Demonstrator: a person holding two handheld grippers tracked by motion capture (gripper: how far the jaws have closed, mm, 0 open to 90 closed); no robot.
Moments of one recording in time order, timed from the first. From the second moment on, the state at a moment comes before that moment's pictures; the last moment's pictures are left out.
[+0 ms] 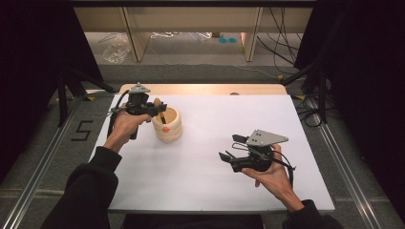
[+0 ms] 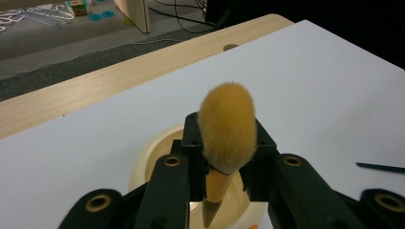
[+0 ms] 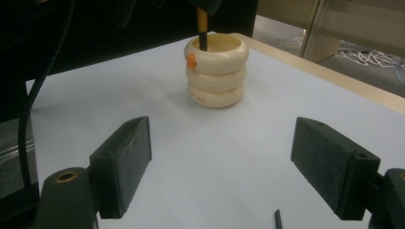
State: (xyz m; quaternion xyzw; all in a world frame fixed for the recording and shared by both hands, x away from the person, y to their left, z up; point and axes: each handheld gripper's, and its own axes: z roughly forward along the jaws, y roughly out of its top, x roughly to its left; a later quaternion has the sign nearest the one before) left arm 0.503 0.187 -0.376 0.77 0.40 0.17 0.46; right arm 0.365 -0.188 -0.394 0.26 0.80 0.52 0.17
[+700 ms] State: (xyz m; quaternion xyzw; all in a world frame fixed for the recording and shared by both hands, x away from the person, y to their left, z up) left arm 0.483 0.195 -0.358 0.75 0.41 0.18 0.48; right arm 0.366 -0.188 -0.394 0.26 0.79 0.52 0.16
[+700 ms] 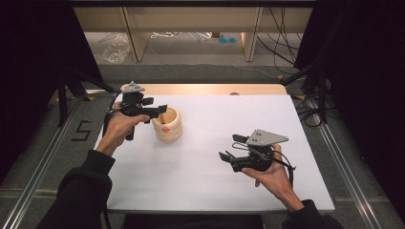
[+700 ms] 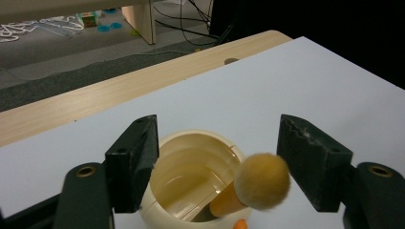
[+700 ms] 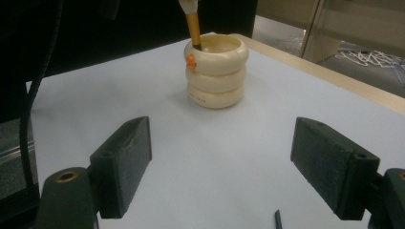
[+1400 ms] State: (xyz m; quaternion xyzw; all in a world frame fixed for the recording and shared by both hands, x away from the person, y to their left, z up) left arm 0.436 0.207 -0.341 0.74 0.39 0.18 0.51; right arm 0.367 -0.189 -0.394 0.27 0.79 0.52 0.17
